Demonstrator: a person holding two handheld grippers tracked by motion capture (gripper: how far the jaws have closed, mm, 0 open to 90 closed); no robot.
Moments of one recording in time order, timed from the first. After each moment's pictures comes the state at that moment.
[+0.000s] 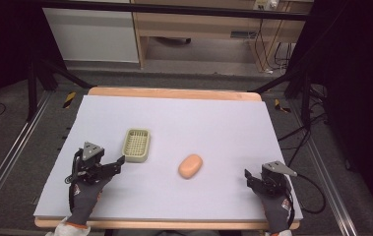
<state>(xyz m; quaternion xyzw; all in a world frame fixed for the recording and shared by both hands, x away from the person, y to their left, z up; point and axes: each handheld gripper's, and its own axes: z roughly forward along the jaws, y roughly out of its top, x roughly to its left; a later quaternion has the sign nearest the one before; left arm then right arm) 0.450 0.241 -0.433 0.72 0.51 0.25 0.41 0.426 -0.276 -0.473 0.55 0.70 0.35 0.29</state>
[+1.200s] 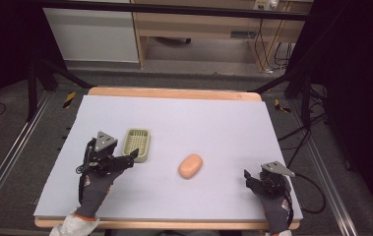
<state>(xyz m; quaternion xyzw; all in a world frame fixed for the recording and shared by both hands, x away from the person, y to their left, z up) 0.459 0.201 -0.397 0.74 0.46 0.25 0.43 0.425 -0.273 -0.473 0.55 0.70 0.34 0.30</state>
